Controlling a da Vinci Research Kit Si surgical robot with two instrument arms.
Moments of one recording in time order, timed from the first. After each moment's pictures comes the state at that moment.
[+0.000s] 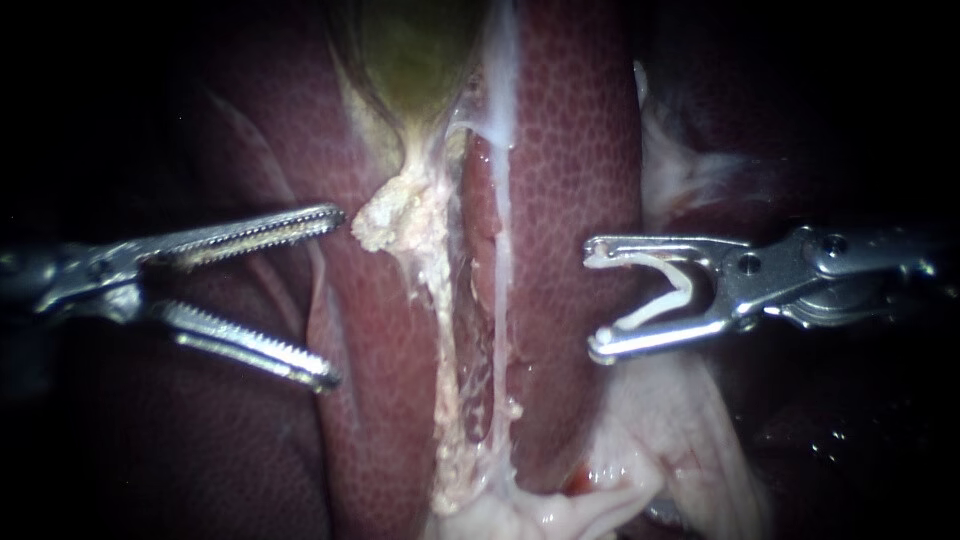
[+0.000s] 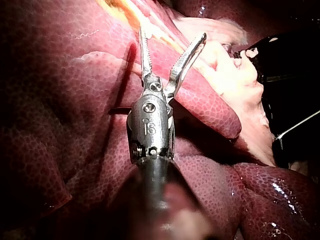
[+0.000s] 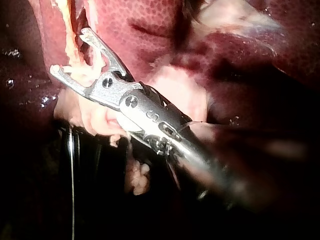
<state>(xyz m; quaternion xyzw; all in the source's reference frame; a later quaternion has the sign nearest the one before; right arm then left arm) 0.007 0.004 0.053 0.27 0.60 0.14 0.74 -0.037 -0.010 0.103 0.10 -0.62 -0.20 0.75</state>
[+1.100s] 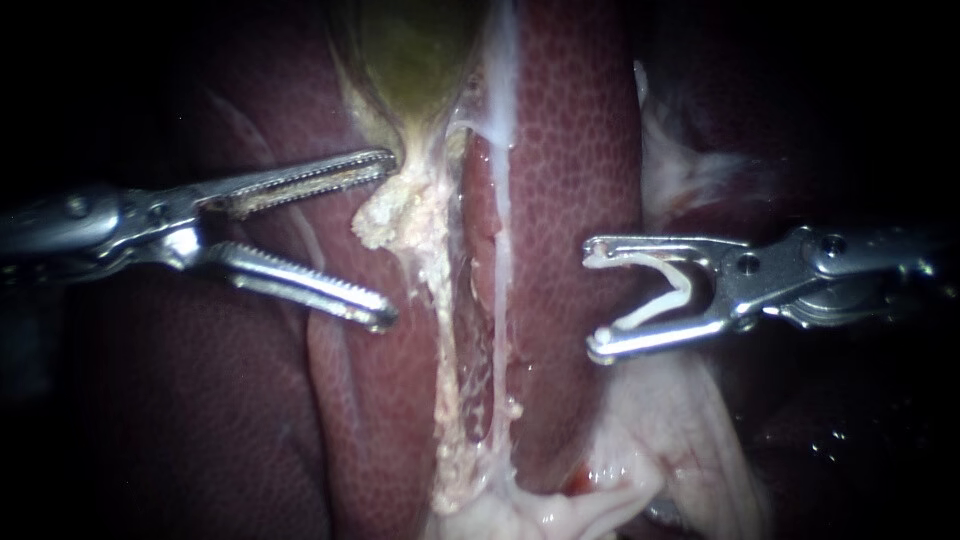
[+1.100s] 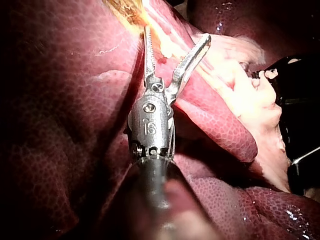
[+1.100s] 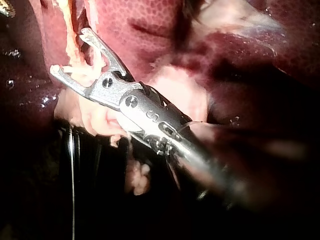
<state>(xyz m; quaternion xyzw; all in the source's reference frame) 0.007 0.004 0.053 0.27 0.60 0.14 0.74 -0.041 -0.006 0.108 0.11 -0.61 -0.23 0.75</state>
